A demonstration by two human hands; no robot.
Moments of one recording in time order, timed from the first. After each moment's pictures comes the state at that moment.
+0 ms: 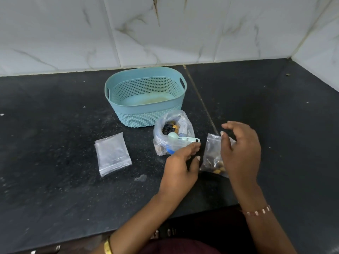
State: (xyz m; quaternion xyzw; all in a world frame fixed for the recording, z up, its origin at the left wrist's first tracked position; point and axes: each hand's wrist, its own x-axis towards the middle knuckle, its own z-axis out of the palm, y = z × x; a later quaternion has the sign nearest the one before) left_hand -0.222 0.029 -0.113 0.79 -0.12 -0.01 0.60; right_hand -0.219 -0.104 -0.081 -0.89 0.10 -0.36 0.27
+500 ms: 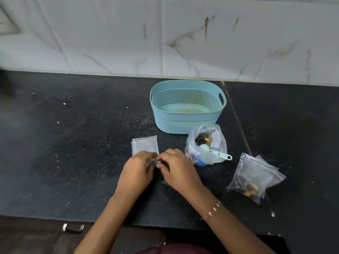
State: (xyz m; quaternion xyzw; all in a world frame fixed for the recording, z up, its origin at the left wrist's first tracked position) left_hand -0.217 0.171 -0.114 0.94 0.01 0.09 0.34; right_hand -0.191 0.039 -0.112 -0.92 -0.25 -0.03 0.30
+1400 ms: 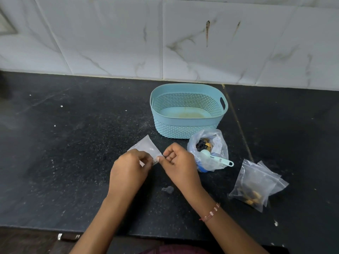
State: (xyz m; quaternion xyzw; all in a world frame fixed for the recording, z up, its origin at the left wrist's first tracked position) left_hand -0.207 0.176 -0.094 0.94 0.10 0.12 0.30; right_hand -0.176 0.047 -0.110 -0.86 -0.07 0.00 0.51
